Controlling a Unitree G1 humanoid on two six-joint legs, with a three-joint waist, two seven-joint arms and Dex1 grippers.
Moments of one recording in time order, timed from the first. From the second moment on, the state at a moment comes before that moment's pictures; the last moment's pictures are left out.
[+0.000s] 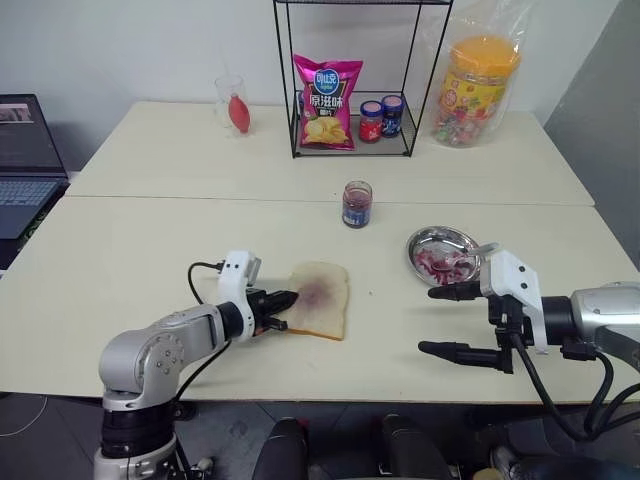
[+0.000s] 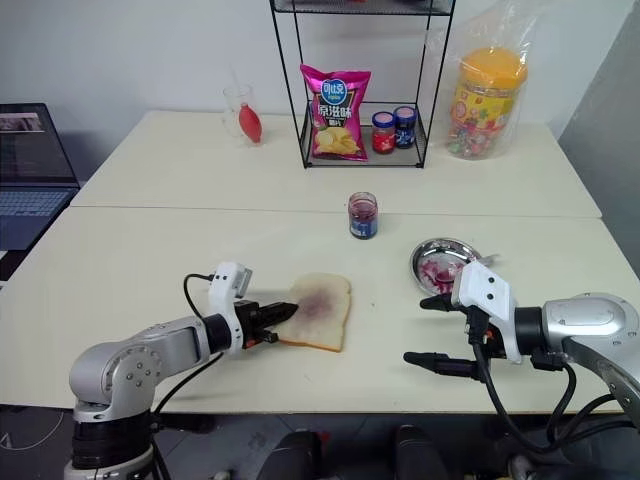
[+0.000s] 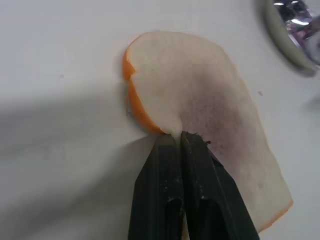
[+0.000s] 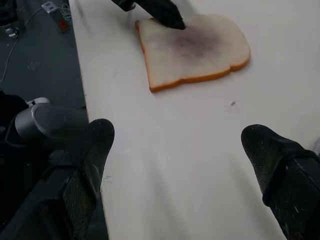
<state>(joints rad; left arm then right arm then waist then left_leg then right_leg) -0.23 0.35 0.21 -0.40 -0.66 1.26 -0.37 -0.13 -1.04 -0.10 -0.68 0.72 0.83 0.94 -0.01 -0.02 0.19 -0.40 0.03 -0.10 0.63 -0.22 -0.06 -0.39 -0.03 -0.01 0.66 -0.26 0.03</state>
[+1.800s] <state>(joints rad) -0.49 0.85 -0.02 -0.49 -0.53 0.58 -1.03 -0.10 -0.47 -0.32 -0.60 0.57 0.67 0.38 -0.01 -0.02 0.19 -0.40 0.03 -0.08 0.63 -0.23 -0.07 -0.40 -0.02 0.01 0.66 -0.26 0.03</state>
